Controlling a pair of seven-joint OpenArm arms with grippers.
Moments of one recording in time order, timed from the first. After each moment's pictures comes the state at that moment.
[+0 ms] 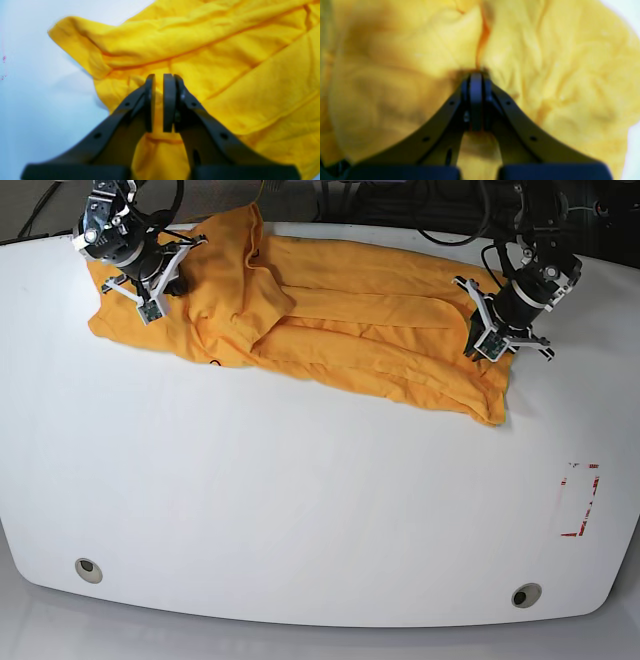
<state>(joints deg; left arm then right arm) 20.1 -11.0 -15.3 100.5 12.4 -42.2 15.8 -28.1 9.8 23.9 103.4 15.8 40.4 -49.1</state>
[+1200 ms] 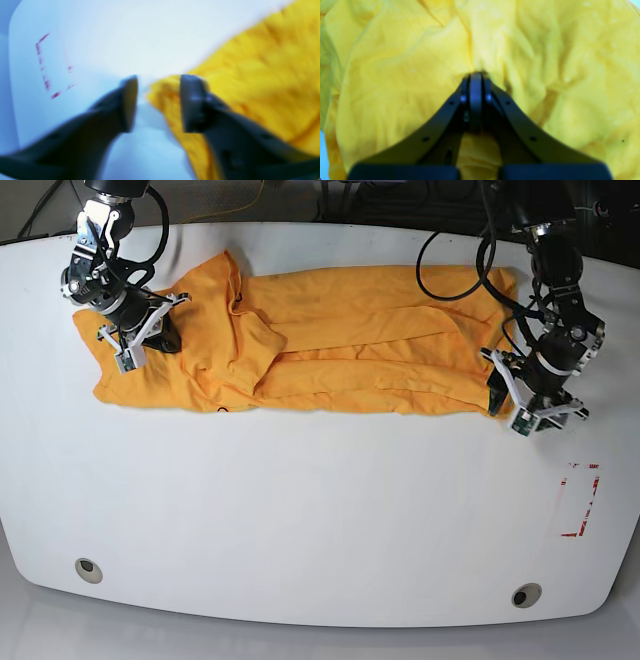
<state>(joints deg) 2.6 -9.6 -21.4 100.4 6.3 -42.3 36.0 -14.1 15.0 24.0 83.4 19.2 41.9 -37.8</state>
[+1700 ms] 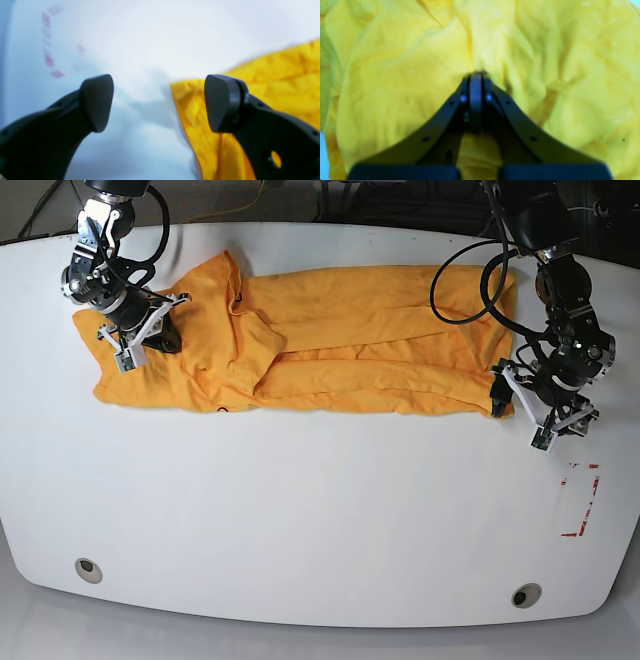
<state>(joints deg) -2.5 -9.4 -24.0 94.2 1.8 -42.0 45.2 -14.3 14.9 24.0 83.5 19.2 41.8 -37.3</state>
